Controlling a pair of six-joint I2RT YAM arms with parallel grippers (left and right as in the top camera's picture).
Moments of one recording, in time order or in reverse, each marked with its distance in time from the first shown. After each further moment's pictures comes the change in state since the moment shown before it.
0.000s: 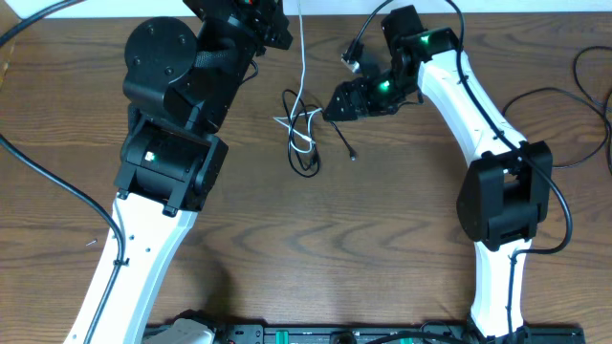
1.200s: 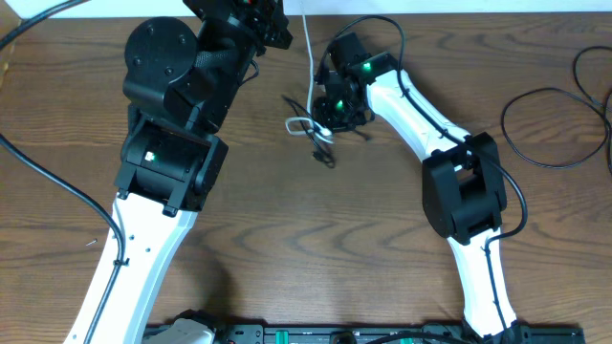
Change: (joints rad) left arm 0.000 0.000 0.000 0.000 0.000 -0.026; right arm 0.149 0.138 -0.003 0.166 0.325 0.266
